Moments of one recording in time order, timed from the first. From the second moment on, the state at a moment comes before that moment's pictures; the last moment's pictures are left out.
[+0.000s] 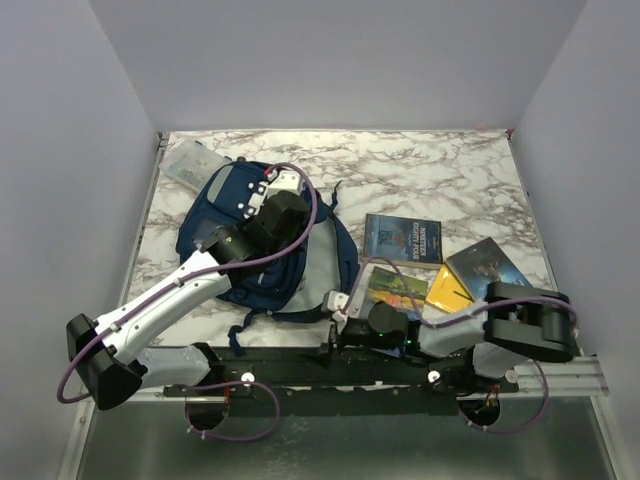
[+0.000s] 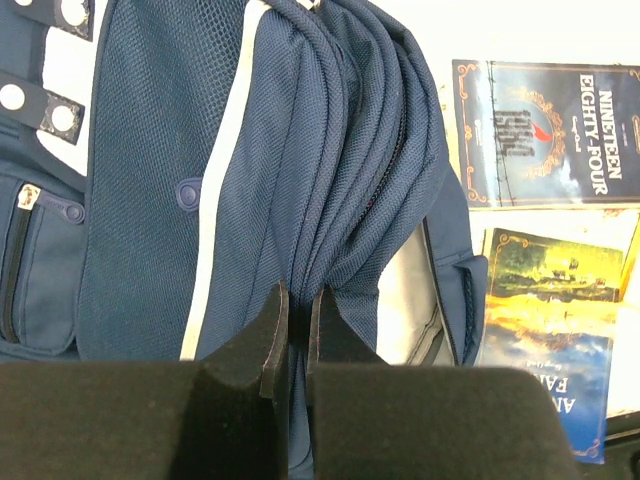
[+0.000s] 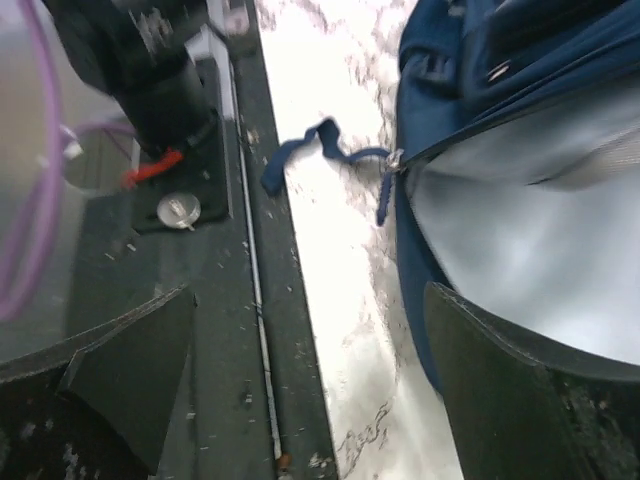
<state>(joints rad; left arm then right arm) -0.84 1.23 1.21 -0.70 -0.45 -0.53 1.32 1.62 0.38 1.10 -0.08 0.04</state>
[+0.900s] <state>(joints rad) -0.83 1.17 0.95 -0.55 -0.22 -0.41 0.87 0.86 0.41 -0.33 0.58 1.05</state>
